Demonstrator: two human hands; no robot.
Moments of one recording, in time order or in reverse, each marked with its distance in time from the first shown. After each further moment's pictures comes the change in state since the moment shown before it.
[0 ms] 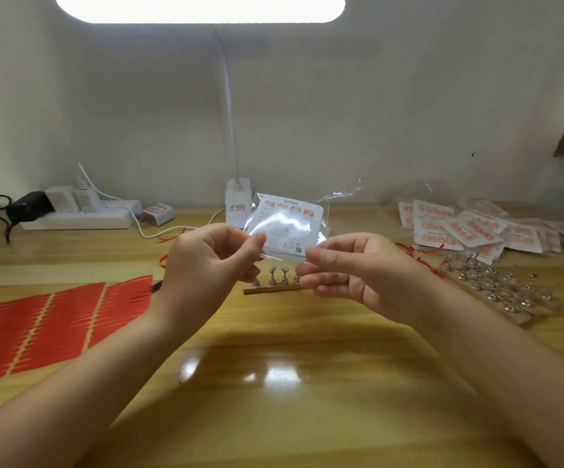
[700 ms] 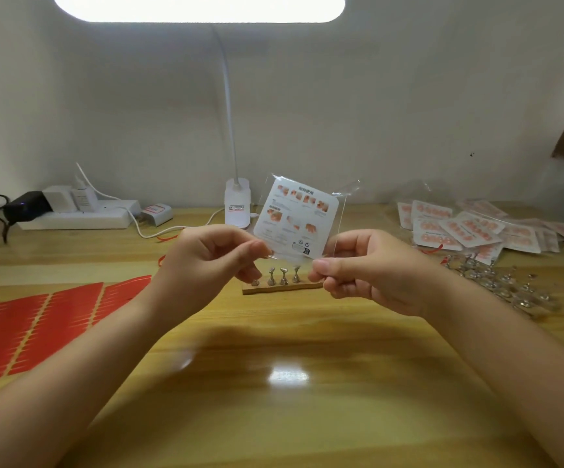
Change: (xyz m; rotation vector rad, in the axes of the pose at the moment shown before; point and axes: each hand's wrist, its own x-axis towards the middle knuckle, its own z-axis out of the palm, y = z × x) left_hand 0.008 -0.001 -0.014 -0.069 -0.267 0.070; right_hand 0.000 -0.005 -0.013 -0.168 -0.046 0.030
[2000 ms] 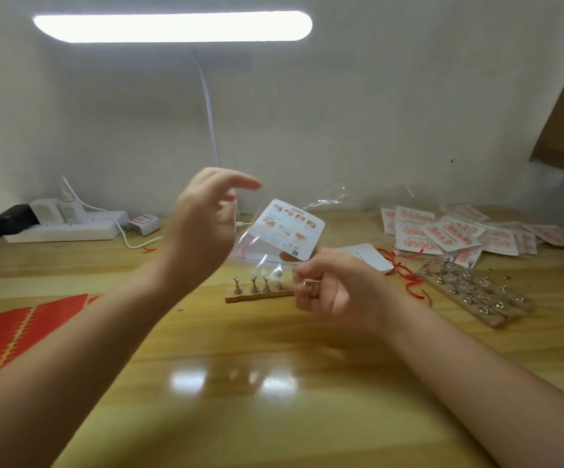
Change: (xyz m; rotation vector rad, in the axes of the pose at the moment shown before) left_hand 0.046 0.020 0.016 0.558 0.260 0.285; right_hand 0.011 0.018 0.009 0.451 -0.051 0.038
